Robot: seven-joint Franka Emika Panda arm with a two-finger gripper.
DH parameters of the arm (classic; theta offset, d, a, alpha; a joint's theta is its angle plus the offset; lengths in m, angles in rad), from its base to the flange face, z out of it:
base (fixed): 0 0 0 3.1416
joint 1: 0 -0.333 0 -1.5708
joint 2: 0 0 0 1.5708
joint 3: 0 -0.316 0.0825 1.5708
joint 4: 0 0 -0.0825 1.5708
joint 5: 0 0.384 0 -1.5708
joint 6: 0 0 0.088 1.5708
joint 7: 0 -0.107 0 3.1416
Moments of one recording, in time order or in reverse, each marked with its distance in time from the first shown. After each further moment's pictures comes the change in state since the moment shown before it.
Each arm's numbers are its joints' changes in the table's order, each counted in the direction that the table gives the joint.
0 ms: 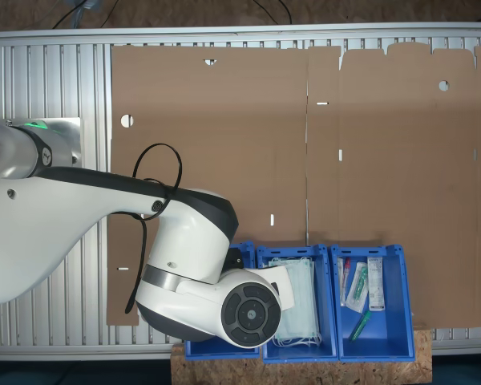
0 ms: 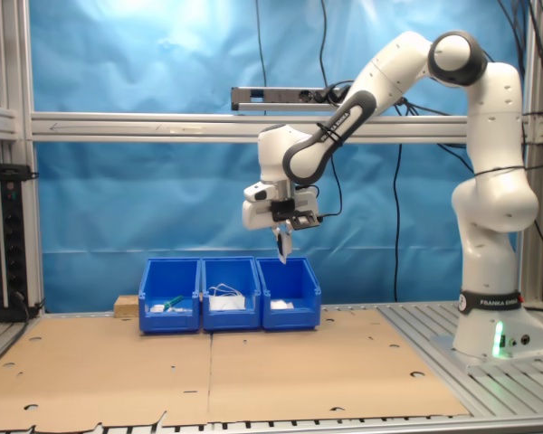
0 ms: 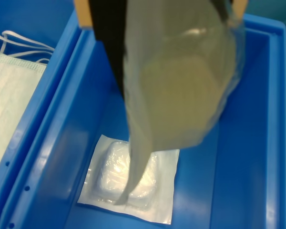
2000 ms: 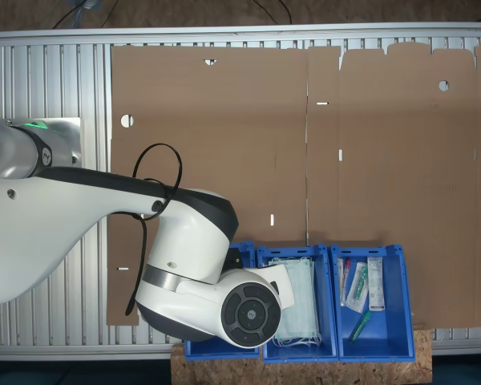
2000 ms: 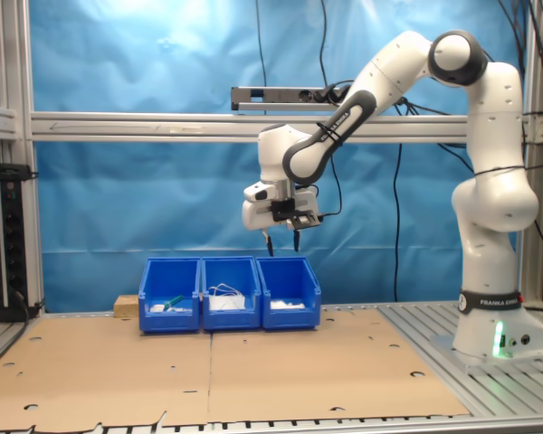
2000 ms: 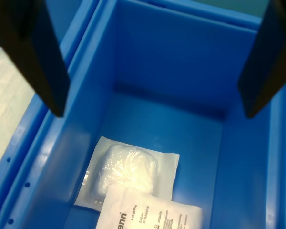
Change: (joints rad) arm 0.000 0.000 0.000 0.000 0.001 0.000 0.029
